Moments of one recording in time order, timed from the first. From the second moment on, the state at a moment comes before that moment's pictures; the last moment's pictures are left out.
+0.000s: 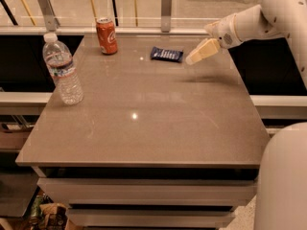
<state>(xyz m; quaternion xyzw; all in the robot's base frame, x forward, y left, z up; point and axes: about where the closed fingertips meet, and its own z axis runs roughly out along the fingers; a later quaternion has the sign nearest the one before) 0.768 -0.156 0.887 -0.48 0.74 0.17 0.44</state>
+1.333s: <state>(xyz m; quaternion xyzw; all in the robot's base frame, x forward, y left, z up) 0.787 -0.115 0.867 -0.50 0.72 0.22 0.43</state>
